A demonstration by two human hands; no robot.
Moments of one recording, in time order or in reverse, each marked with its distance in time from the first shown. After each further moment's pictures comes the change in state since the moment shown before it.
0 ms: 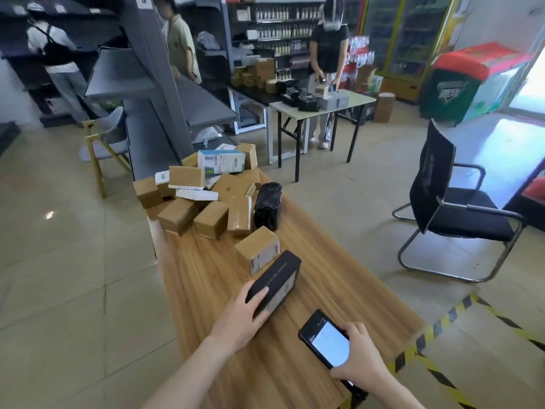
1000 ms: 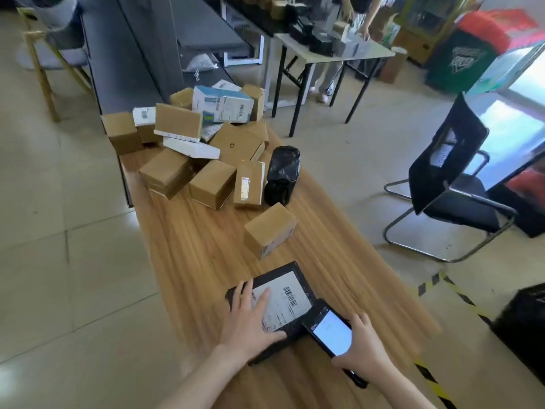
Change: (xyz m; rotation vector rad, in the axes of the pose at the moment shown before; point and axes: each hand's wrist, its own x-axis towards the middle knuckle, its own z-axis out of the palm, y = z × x) left_hand 0.041 -0.068 0.046 0.001 -0.186 -0.118; right_hand 0.080 -0.045 0.036 -0.236 -0.067 0.210
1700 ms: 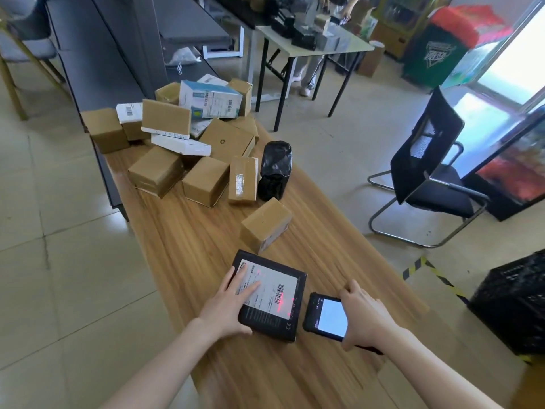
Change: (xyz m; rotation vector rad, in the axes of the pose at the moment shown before) left_hand 0.014 -0.056 -0.038 0.189 -0.177 0.244; right_hand -0.018 -0.049 -0.044 -0.583 0.000 -0.155
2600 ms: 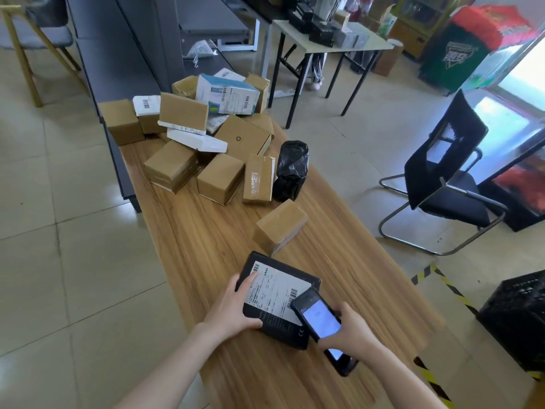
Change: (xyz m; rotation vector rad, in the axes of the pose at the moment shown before) left_hand 0.006 -0.022 0.018 -0.502 0.137 -0.148; right_hand 0.022 -0.034 0.034 0.755 -0.094 0.182
